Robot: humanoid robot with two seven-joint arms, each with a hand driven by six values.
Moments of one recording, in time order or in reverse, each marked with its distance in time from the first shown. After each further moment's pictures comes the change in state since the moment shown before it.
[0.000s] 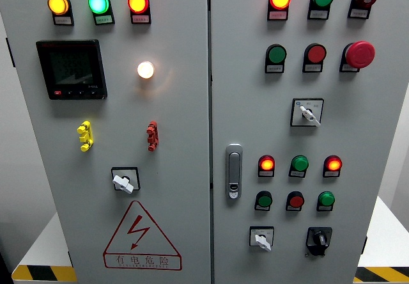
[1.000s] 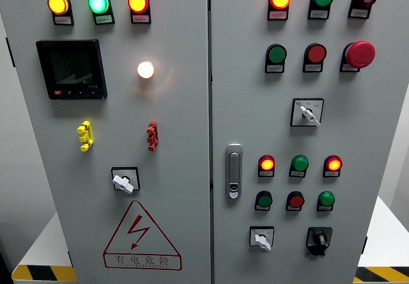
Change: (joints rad) left arm 0.000 0.000 0.000 0.000 0.000 0.000 0.000; right arm 0.152 0.003 0.829 -0.048 -0.771 0.142 -0.087
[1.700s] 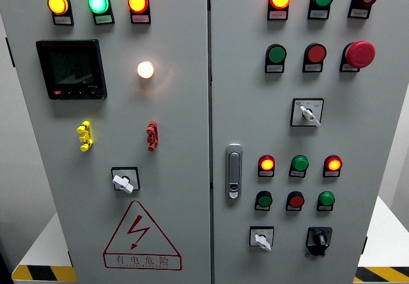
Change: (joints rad) left arm 0.000 0.000 0.000 0.000 0.000 0.000 0.000; right arm 0.047 -0.017 0.366 -0.032 -0.304 0.041 0.001
